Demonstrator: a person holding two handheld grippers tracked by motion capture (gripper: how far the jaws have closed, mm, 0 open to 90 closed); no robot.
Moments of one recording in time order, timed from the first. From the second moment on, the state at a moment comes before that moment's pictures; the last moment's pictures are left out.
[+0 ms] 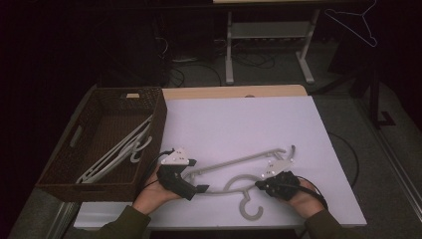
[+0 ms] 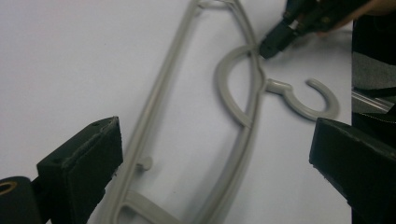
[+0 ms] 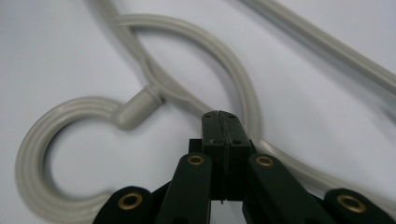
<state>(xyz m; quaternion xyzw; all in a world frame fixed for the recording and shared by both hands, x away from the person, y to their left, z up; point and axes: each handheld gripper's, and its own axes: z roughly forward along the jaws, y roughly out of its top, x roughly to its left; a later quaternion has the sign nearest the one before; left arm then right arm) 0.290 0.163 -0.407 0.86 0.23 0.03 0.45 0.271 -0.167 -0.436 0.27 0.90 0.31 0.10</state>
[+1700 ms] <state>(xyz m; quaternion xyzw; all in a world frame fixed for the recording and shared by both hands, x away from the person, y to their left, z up) 0.290 0.159 -0.413 0.87 0.22 0.03 0.43 0.232 -0.155 -0.444 0.10 0.93 0.34 0.03</state>
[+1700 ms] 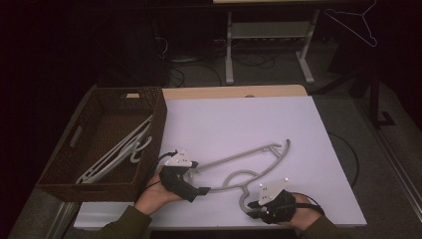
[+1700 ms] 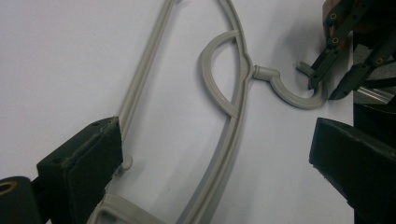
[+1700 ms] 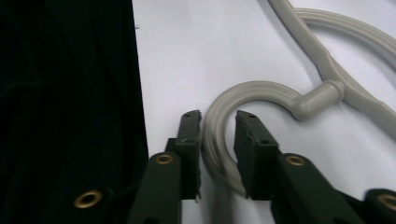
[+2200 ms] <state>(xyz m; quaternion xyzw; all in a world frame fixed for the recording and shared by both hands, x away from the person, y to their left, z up) 0.289 0.151 -0.420 0.88 0.21 0.01 0.42 0.235 -0.149 -0.443 0.11 0.93 0.36 0.00</state>
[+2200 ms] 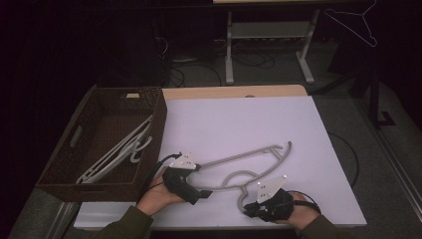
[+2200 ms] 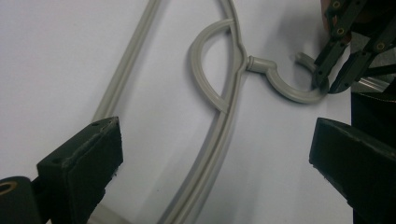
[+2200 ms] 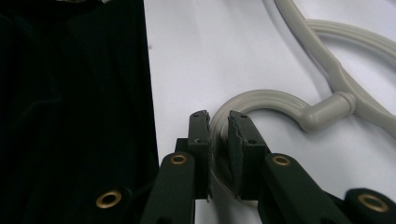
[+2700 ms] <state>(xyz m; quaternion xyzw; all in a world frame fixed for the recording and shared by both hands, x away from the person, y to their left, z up) 0.301 0.116 -0.435 0.92 0.14 0.00 0.37 0.237 -0.153 -0.428 0.11 0.91 0.39 -0.01</state>
